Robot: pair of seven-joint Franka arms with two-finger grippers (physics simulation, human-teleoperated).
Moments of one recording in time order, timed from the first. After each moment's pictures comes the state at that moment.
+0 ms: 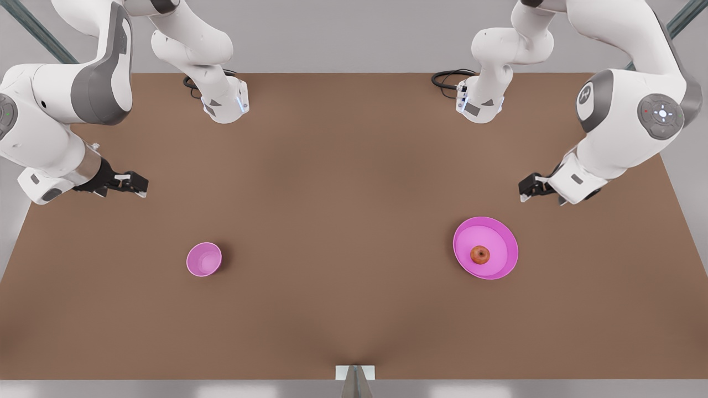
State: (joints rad) left arm -0.03 0.15 -0.10 -1.46 -0.03 1.61 -0.05; right arm -0.05 0.17 0.09 -1.37 -0.06 1.47 0.02
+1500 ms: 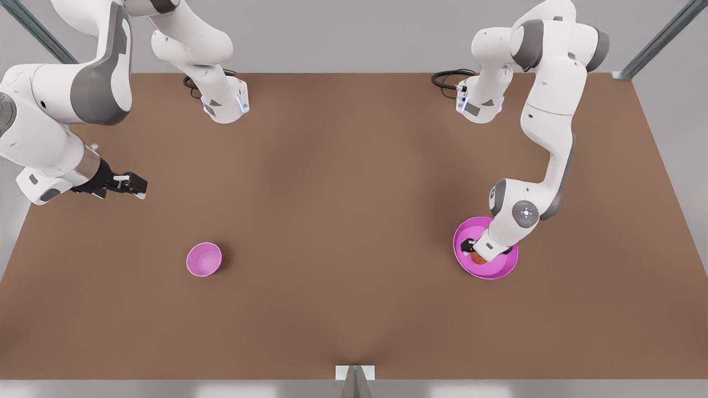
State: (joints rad) left arm -0.05 0.56 -0.10 -1.97 0.03 2.61 -0.11; right arm -0.05 0.17 0.09 -1.37 -0.06 1.48 0.02
